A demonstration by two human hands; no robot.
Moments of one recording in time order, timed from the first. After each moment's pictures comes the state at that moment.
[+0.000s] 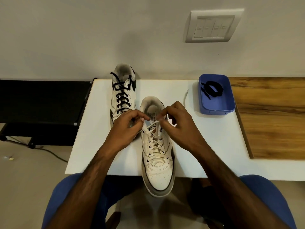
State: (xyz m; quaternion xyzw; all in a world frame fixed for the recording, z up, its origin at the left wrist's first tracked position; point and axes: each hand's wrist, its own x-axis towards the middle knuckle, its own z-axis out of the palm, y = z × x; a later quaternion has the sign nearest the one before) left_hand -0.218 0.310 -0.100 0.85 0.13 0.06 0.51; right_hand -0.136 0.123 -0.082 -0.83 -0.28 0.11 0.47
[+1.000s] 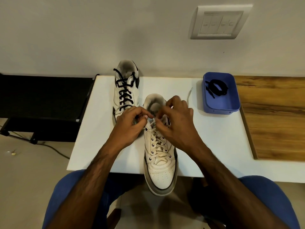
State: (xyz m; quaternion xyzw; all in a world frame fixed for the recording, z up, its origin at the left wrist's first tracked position) left_hand -0.215 0.308 -0.102 0.86 0.13 0.08 0.48; right_hand -0.139 0.138 -0.090 -0.89 -0.33 0.00 0.32
